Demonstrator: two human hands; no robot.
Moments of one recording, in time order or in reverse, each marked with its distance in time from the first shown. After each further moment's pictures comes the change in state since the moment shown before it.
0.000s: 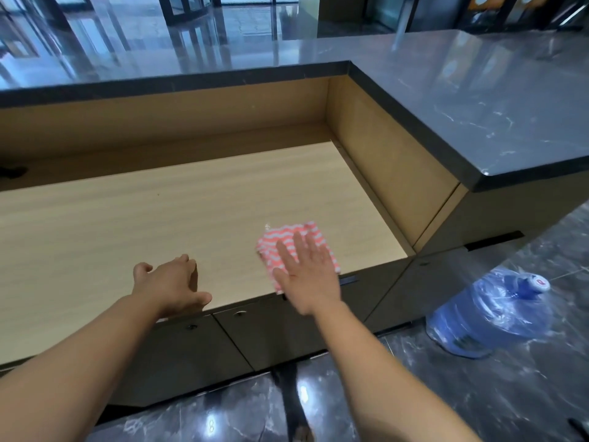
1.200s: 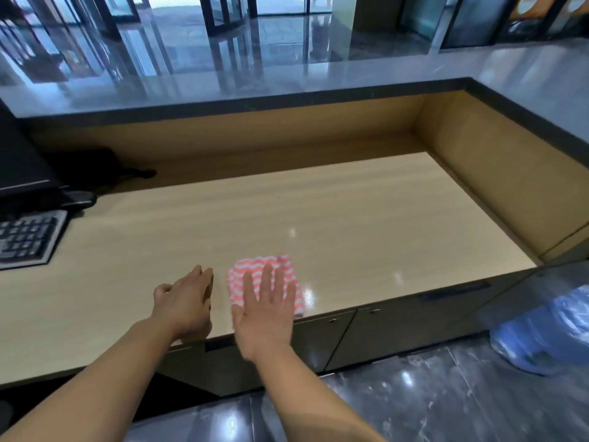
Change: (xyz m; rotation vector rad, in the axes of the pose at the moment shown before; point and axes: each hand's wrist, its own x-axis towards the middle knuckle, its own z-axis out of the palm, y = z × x) left_hand -0.031 -0.238 0.012 -0.149 0.045 -0.027; right_hand 0.020 -0.340 0.033 0.111 -0.055 0.031
